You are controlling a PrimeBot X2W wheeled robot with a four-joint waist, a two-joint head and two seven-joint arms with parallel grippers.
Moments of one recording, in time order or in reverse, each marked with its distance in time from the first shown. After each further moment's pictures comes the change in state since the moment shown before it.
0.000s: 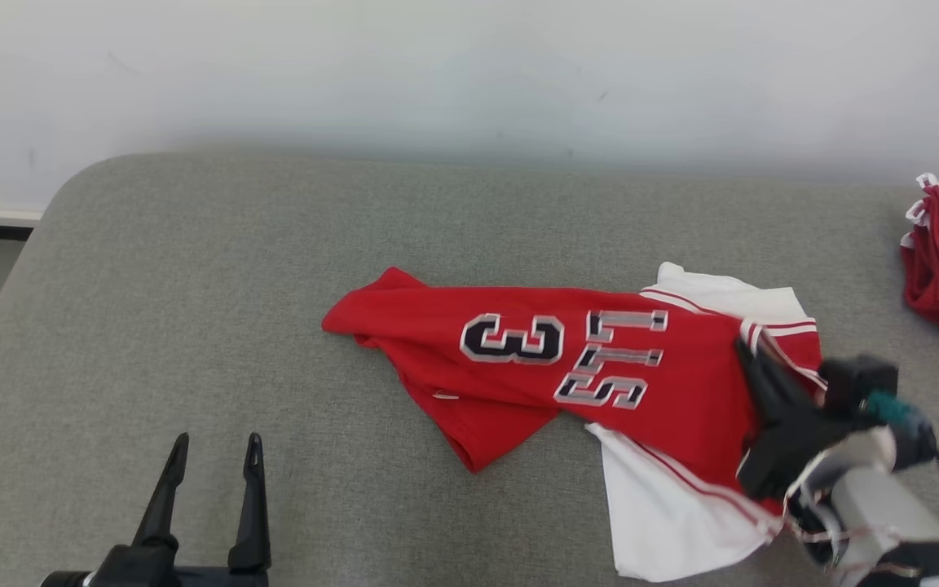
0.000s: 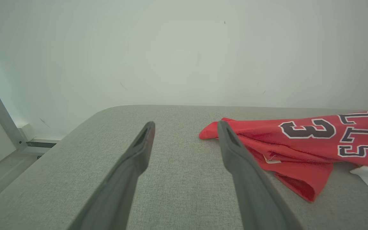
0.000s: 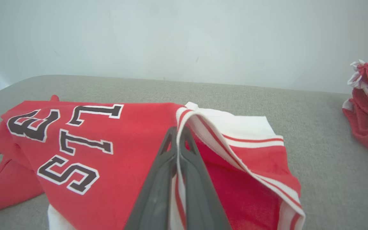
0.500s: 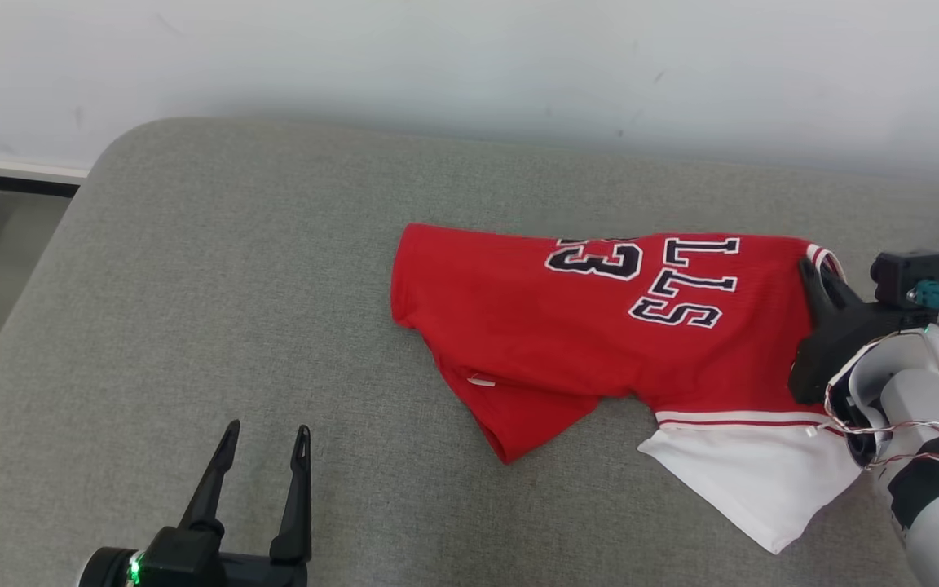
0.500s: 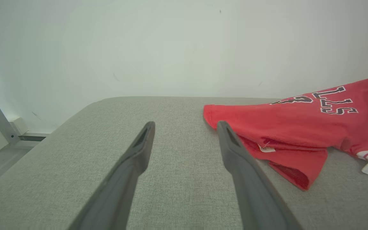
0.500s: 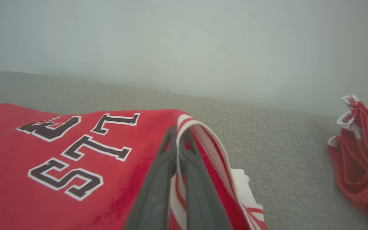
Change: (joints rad) left arm -0.051 -0.009 -0.075 0.038 0.005 -0.017 0.000; right arm -0.337 -0.079 0.035 0.289 0.008 0.000 0.072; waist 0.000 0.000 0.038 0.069
